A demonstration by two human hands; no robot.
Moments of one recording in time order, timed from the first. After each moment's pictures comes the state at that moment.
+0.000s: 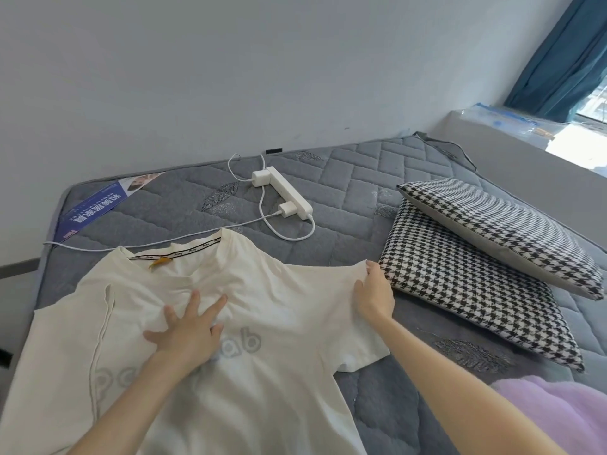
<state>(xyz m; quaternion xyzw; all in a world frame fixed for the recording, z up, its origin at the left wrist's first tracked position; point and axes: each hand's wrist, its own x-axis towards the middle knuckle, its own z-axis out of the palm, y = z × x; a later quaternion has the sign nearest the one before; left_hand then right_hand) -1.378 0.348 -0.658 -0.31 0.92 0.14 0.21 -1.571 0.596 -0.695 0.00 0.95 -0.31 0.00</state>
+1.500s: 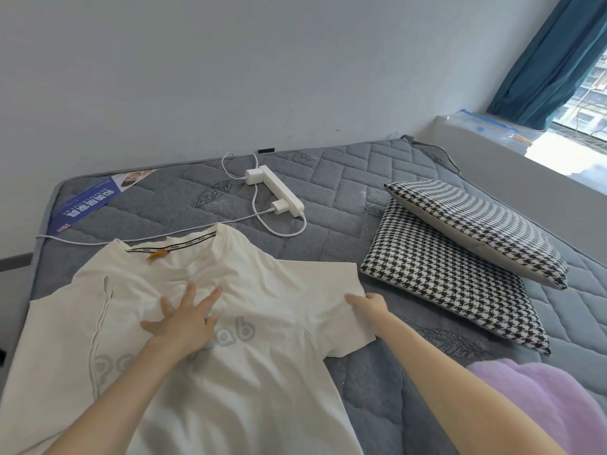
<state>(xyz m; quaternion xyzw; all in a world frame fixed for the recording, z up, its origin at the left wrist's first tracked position) -1.372 0.346 -0.658 -0.30 0.92 0.15 0.21 -1.554 0.631 -0.703 0.14 0.84 -0.47 0.22</state>
